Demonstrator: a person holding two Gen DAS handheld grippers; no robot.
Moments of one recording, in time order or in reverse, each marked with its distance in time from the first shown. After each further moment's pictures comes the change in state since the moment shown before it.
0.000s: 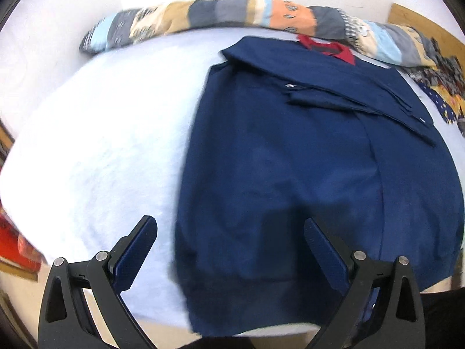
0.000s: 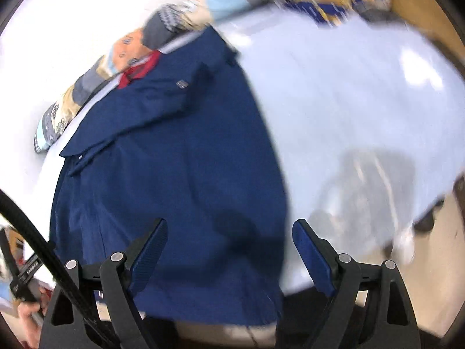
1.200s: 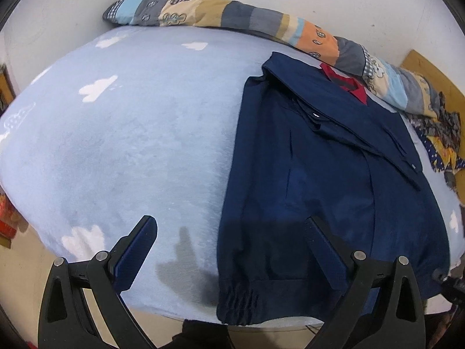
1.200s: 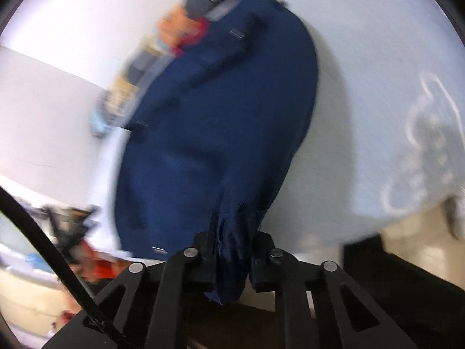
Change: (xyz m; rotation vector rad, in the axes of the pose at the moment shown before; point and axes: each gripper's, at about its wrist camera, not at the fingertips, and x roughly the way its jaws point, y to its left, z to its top) left arm -0.021 0.062 0.000 -0.189 -0.008 -0.115; right arm -0.001 0.014 -0.035 0.010 0.104 0.407
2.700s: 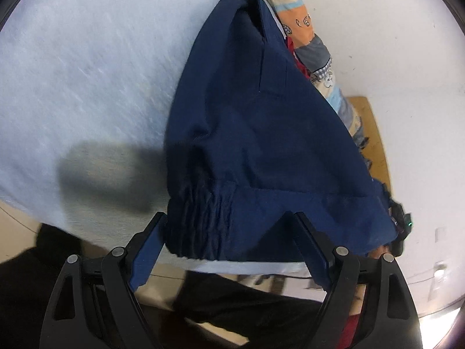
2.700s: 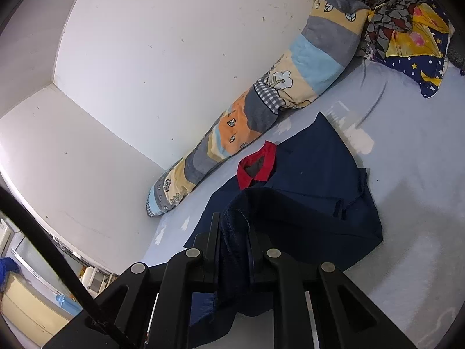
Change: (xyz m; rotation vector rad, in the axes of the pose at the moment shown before) left arm 0.051 -0.010 -0.072 -0.452 0.282 -0.636; right arm -0.052 0.050 0.182 -0.064 -0.376 0.215
